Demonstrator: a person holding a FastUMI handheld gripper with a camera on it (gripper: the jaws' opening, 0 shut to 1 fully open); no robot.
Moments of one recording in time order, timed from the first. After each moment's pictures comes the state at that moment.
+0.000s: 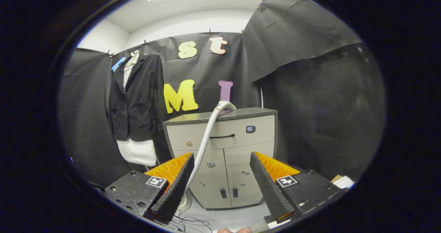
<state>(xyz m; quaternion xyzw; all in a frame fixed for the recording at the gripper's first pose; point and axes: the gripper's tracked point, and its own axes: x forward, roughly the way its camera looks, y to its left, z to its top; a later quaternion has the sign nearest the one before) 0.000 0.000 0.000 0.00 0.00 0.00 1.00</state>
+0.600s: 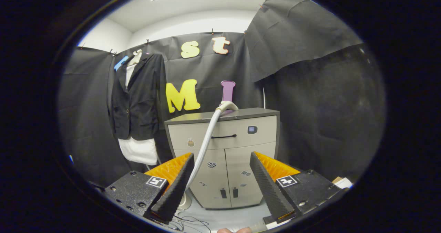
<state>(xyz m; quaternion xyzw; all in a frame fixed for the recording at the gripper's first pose) 0.001 -0.001 0.001 -0.01 0.00 0.01 1.00</state>
